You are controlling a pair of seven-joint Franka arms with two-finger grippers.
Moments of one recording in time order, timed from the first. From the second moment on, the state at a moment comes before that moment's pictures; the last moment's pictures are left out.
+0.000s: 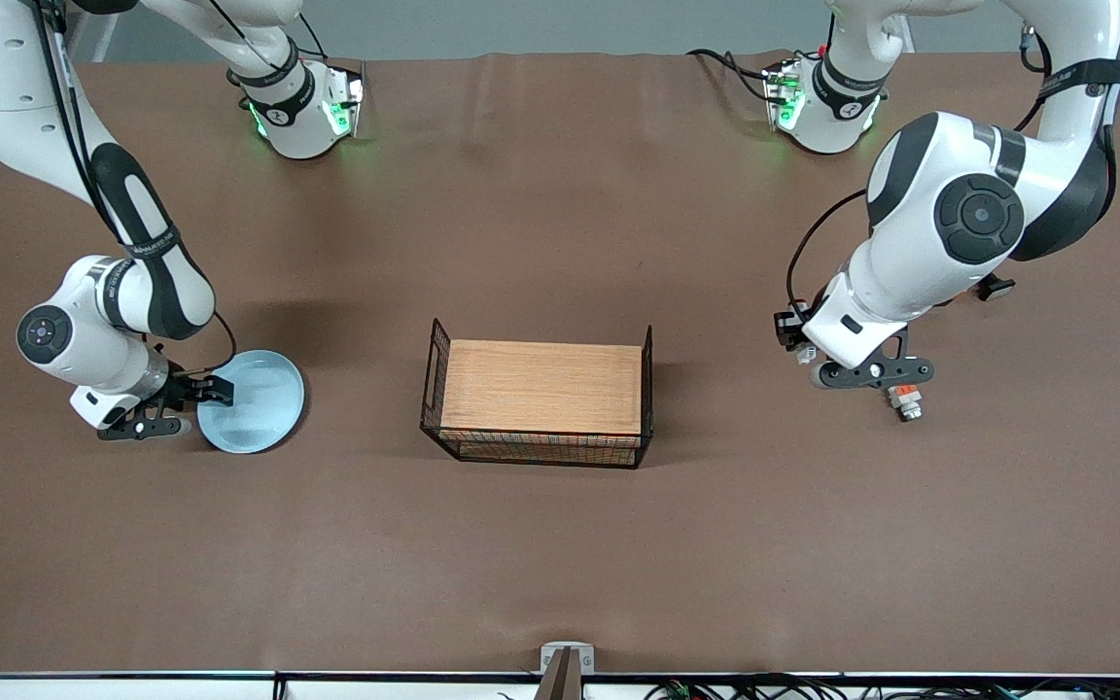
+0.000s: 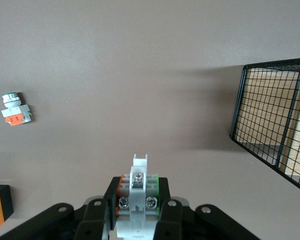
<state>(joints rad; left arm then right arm) -0.07 0.23 -0.30 -1.76 0.00 1.92 -0.40 -0.13 0.53 -0.03 -2.06 0.01 2.57 -0.27</state>
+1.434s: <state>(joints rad) -0.07 0.23 -0.30 -1.76 0.00 1.91 -0.40 -0.13 0.41 -0.03 -1.82 0.02 2.09 -0.19</state>
